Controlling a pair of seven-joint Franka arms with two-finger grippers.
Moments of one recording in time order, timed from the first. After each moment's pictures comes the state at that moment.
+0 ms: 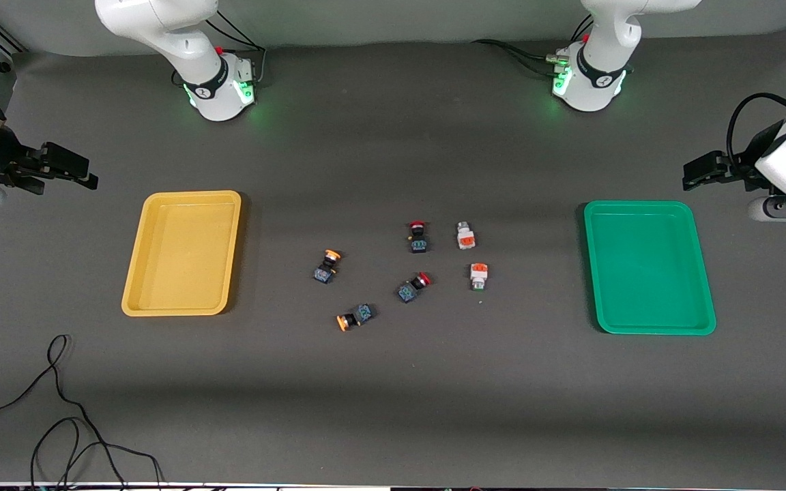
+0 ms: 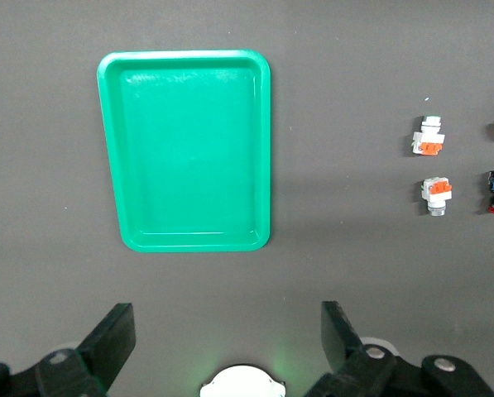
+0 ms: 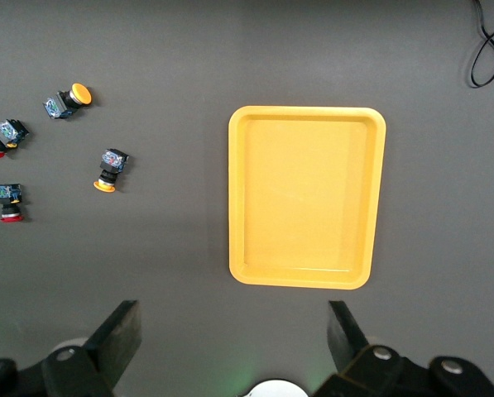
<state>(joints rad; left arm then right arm) -0.05 0.03 0.00 -1.59 -0.01 1.46 -0.02 0.25 -0.02 -0.25 -1.58 0.08 1.47 0.00</state>
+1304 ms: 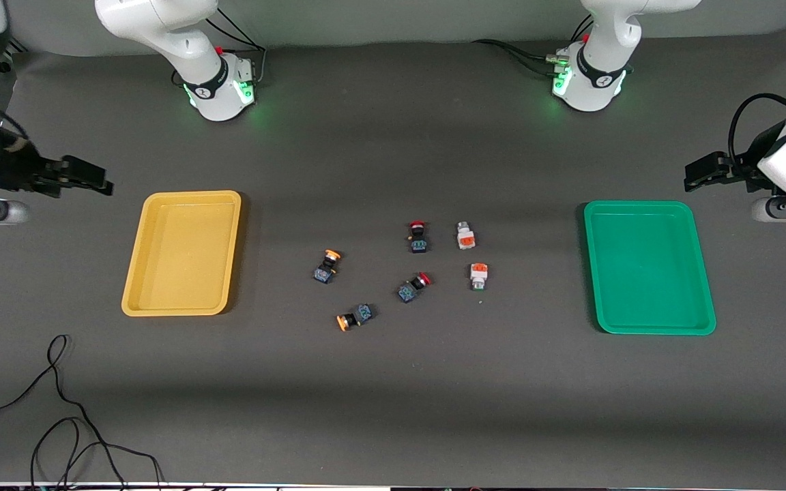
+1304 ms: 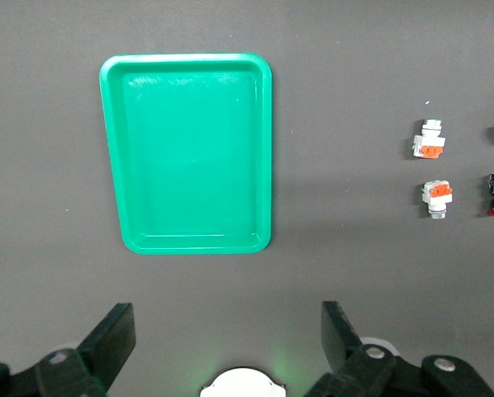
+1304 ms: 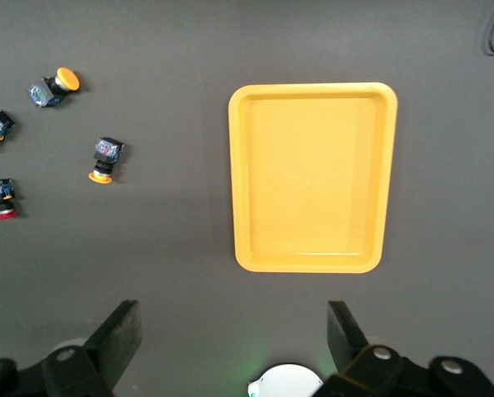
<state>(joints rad) -0.05 0.03 0.00 -1.59 -0.01 1.47 -0.02 0.31 0.03 -0.26 -1.58 0.08 1.45 0.07</state>
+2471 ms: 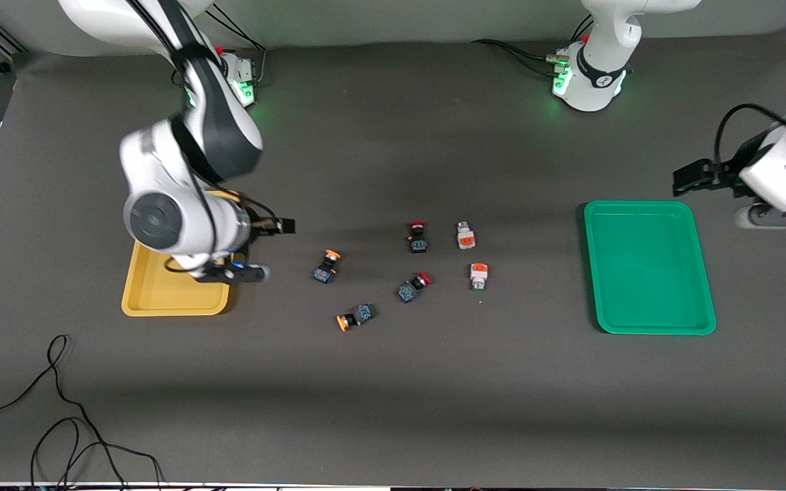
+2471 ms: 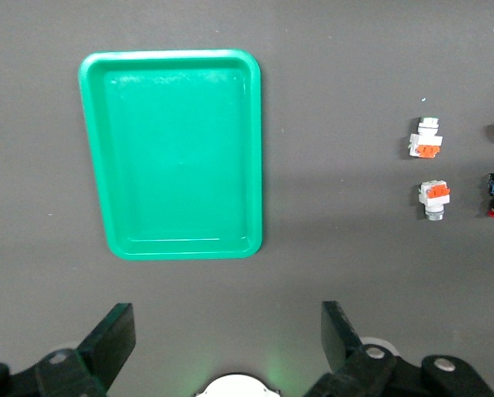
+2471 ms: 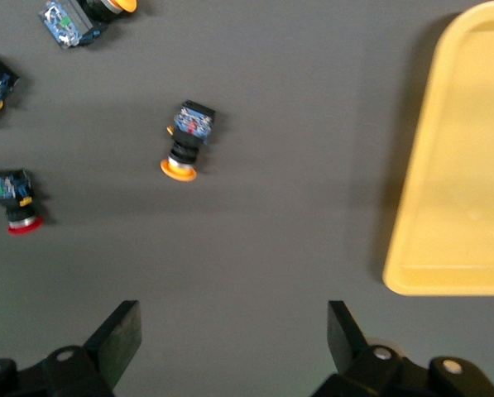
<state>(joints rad) -0.08 0.03 0.00 -1.66 -0.02 1.53 -0.05 0.60 0.43 -0.25 -1.60 0.27 1.67 0.34</state>
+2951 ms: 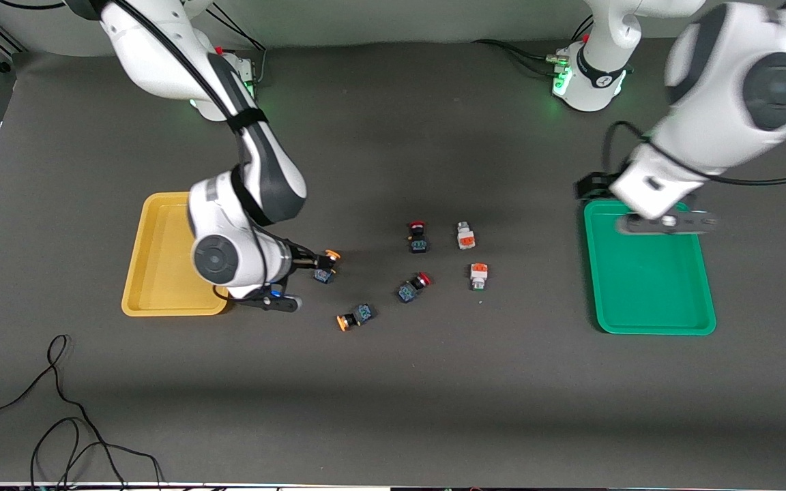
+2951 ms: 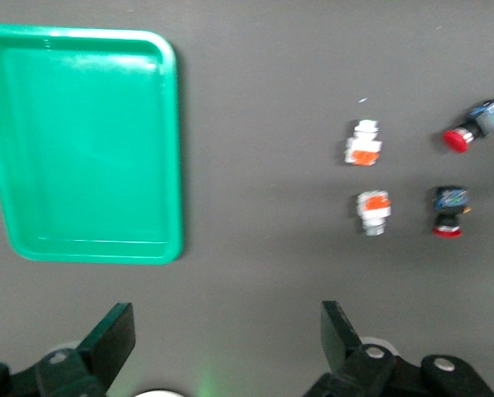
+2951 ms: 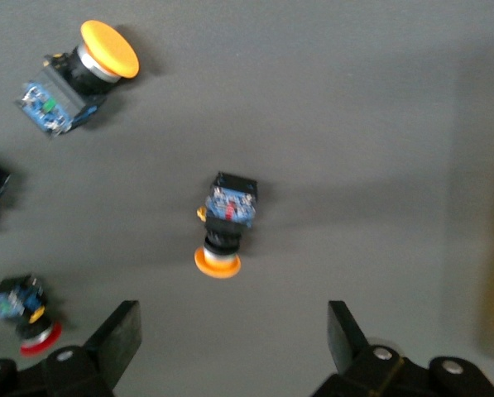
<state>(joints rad) -0.33 0.03 -0.01 -1.79 -0.06 1.70 -0.37 0.65 0.61 -0.25 -1.60 0.37 1.91 0.45</state>
